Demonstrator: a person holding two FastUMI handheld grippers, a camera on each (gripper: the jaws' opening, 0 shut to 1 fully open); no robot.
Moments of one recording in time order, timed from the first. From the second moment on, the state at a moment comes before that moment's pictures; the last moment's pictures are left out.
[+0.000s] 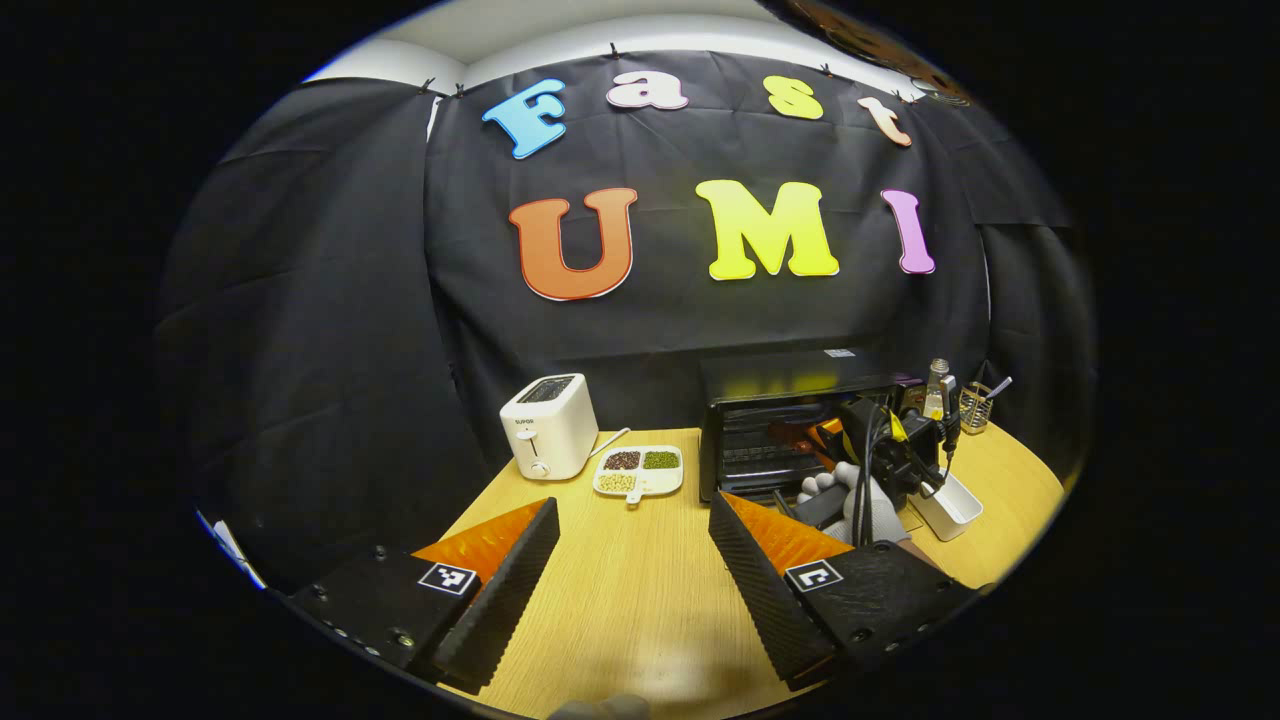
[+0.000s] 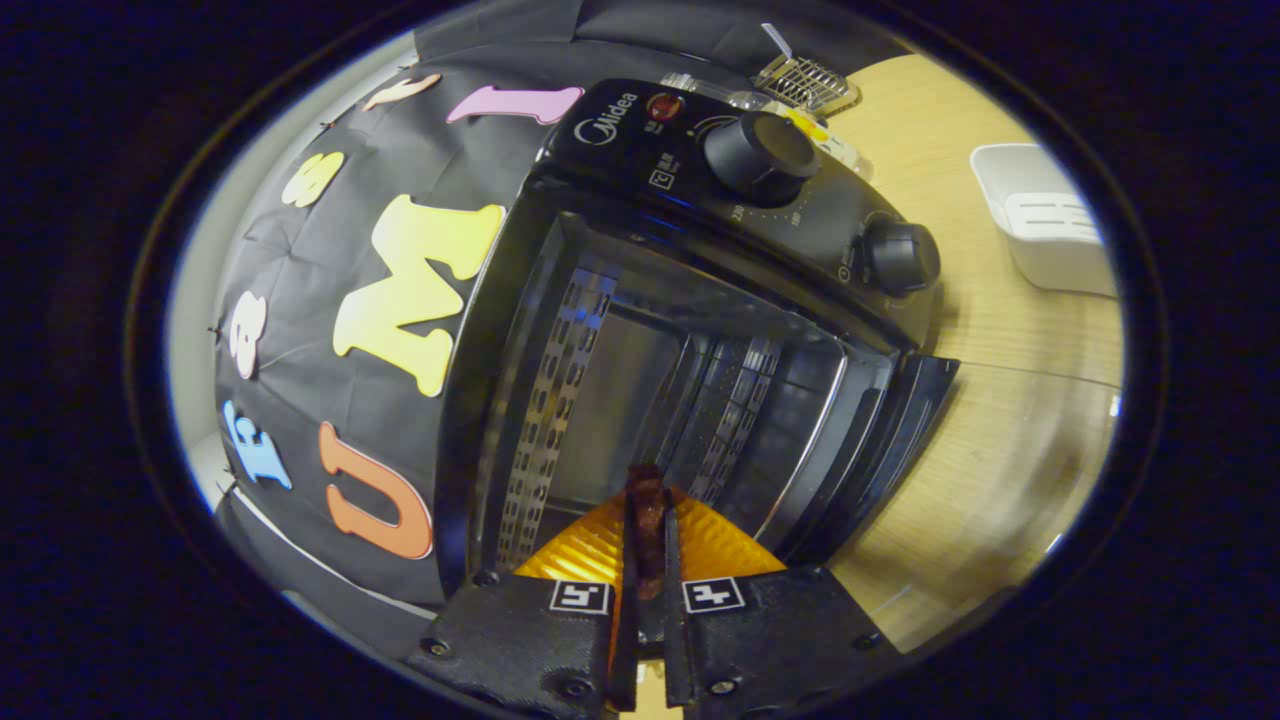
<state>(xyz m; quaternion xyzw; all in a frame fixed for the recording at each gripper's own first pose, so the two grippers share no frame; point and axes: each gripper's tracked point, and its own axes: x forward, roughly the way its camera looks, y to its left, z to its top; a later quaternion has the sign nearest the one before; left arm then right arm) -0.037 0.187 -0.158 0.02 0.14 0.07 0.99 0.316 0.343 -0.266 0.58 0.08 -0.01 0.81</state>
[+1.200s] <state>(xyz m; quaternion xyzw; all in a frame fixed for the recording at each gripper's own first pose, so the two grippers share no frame) -0.038 0.176 -0.164 0.00 0.14 0.07 0.99 0.284 0.341 -0.242 0.24 0.10 0.00 0.96</state>
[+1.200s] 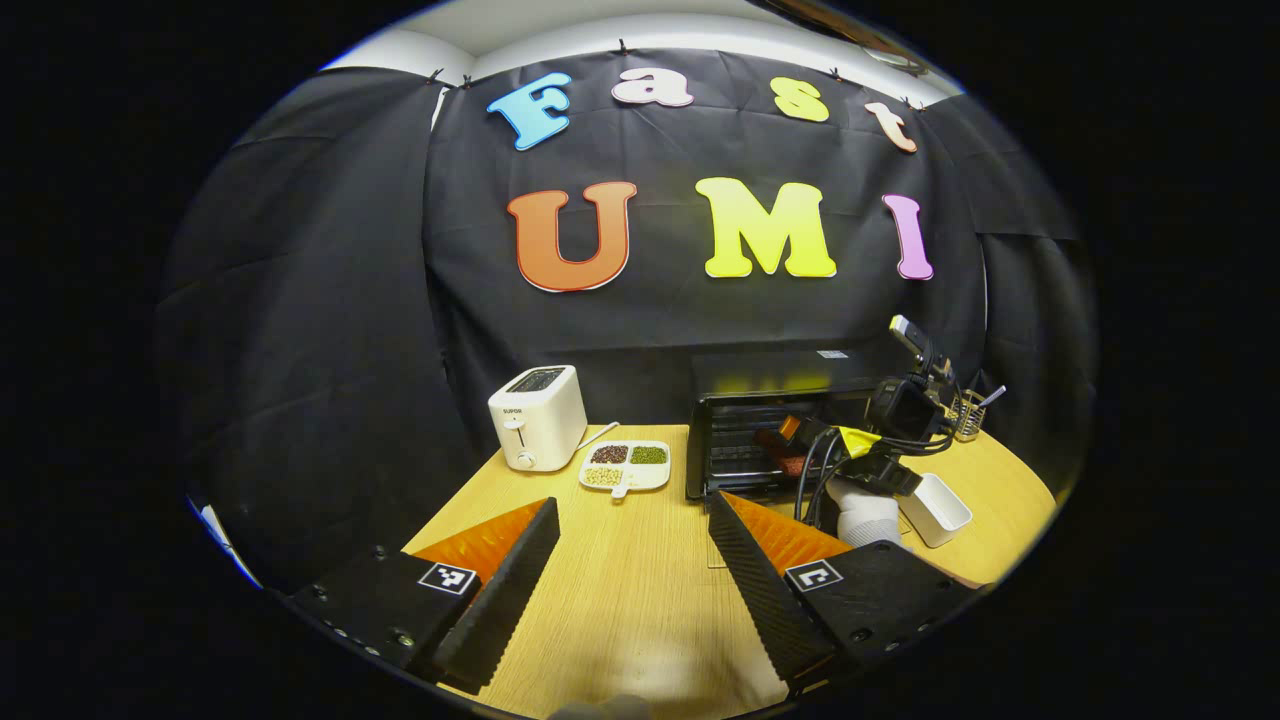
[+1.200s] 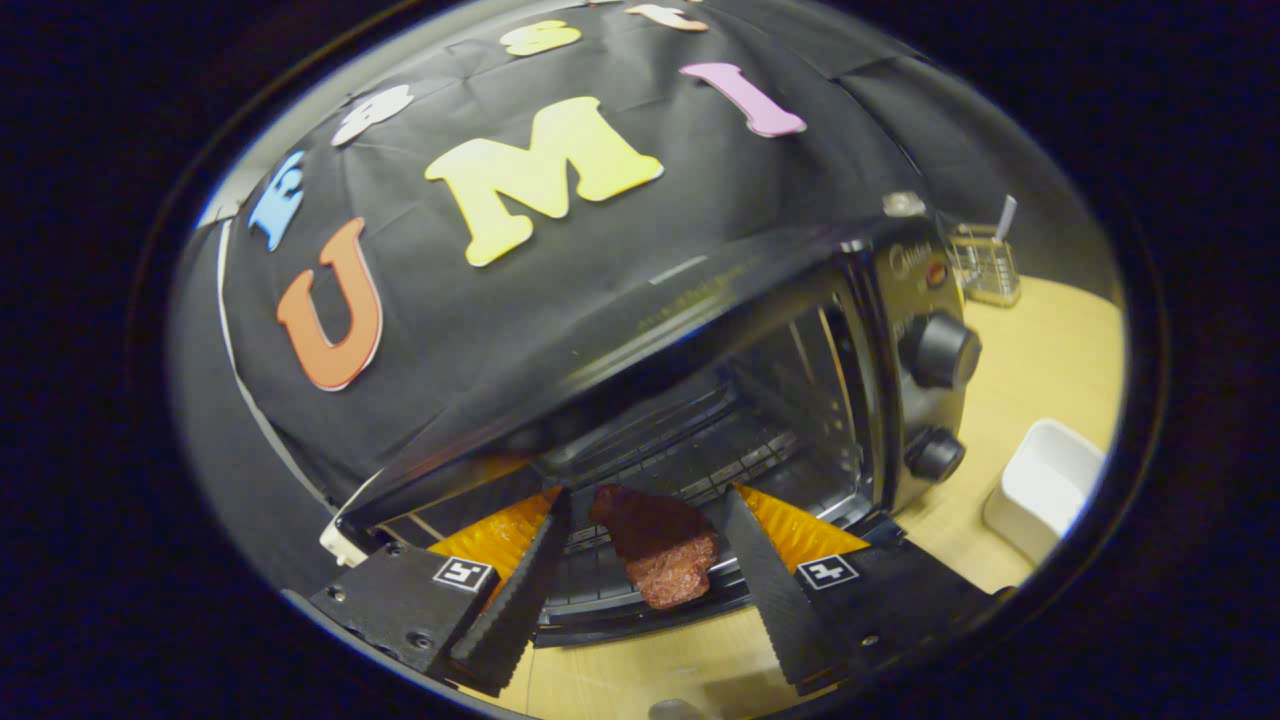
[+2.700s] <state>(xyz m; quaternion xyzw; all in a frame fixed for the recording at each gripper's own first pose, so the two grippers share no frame) -0.073 0.008 -0.170 -0.01 0.13 0.09 0.99 -0.032 0.023 -0.057 -0.02 0.08 0.12 0.99</state>
